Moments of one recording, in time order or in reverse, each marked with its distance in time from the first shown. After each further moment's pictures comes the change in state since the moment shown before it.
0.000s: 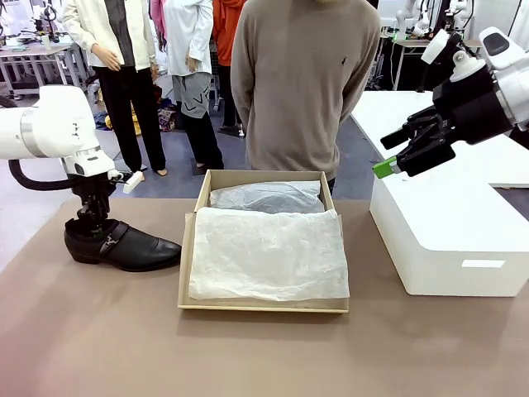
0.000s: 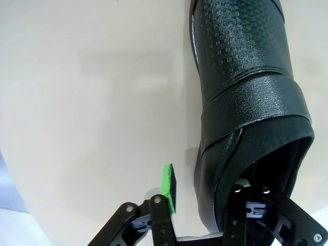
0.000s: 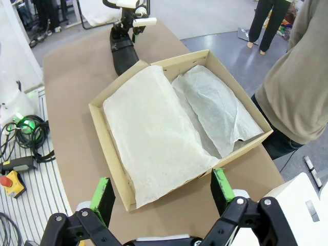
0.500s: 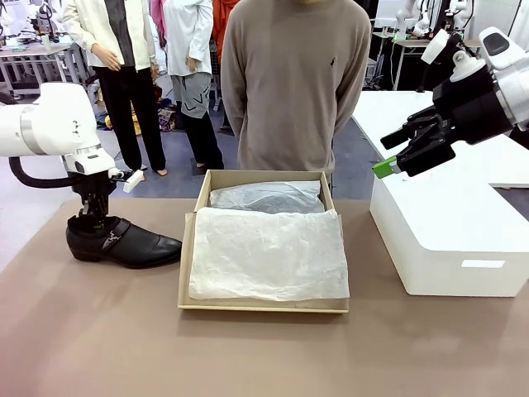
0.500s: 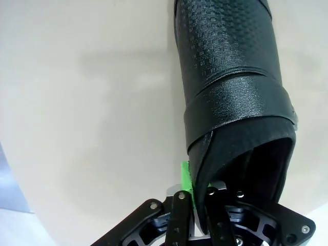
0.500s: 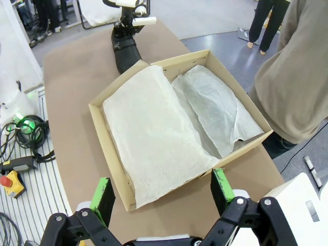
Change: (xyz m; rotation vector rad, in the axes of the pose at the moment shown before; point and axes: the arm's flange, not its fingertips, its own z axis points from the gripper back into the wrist) left arm 0.003 -0.002 0.005 0.001 0.010 -0.012; right arm 0.000 0.000 0.000 0.000 0.000 0.000
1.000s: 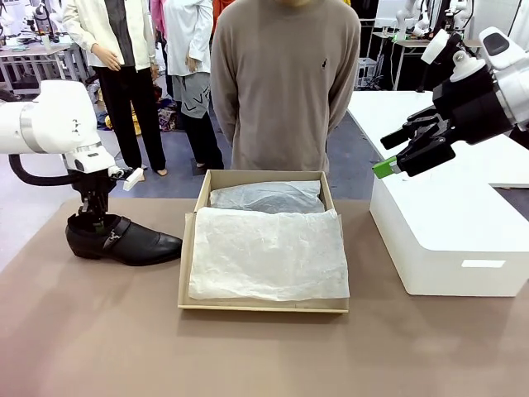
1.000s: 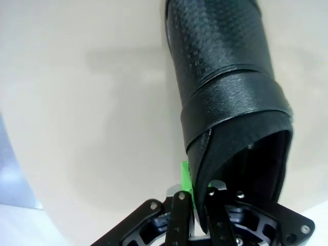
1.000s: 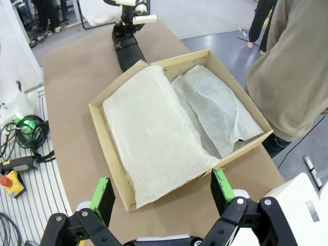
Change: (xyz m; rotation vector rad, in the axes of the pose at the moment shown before) left arm -0.001 0.000 0.011 0.030 0.014 -0.007; right arm 0.000 0.000 0.000 0.000 0.000 0.000
